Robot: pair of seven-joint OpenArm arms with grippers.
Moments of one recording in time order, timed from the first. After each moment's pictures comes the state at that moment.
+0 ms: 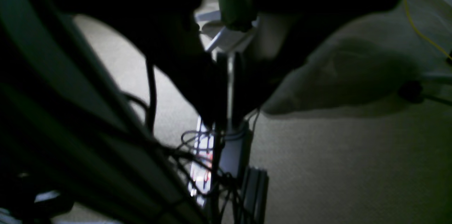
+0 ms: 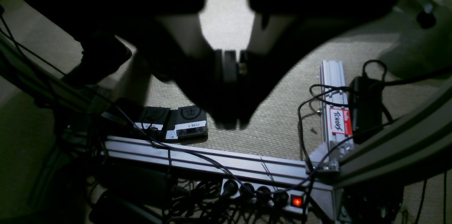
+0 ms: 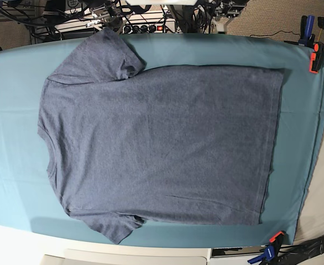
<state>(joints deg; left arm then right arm) 3.8 1.7 2.3 10.0 -4.6 -3.6 7.2 -2.5 5.9 1.8 12.0 -13.8 0.5 2.8</state>
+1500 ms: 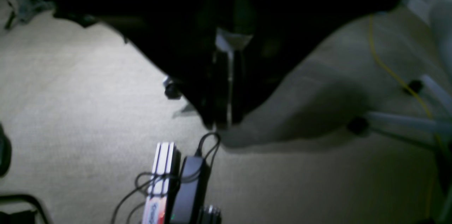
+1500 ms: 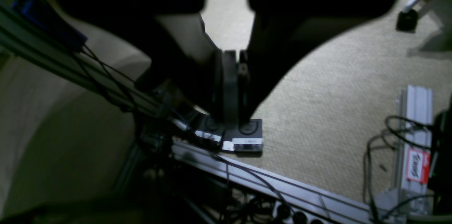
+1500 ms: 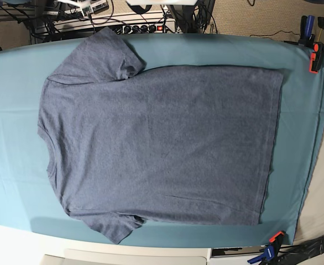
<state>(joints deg) 51.6 -13.5 2.6 71.4 -11.2 -3.6 15.6 -37.1 17.8 1.6 52.8 -13.6 0.7 5.0</state>
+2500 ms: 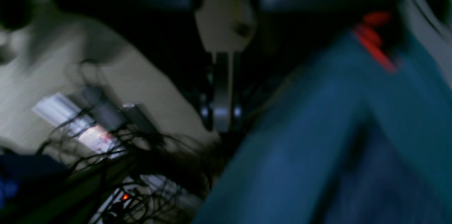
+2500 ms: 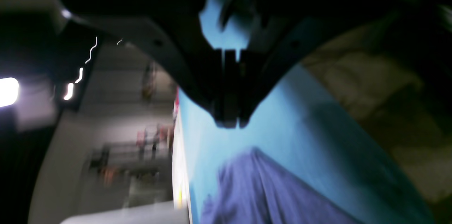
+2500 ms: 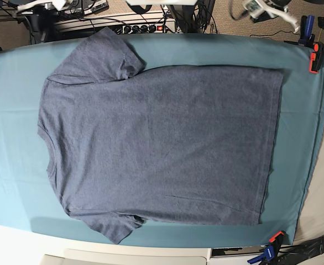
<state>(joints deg) 63.9 -35.6 2.5 120.6 22.7 -12.9 9.2 -62.7 27.8 11.5 90.5 -41.4 -39.0 17.9</state>
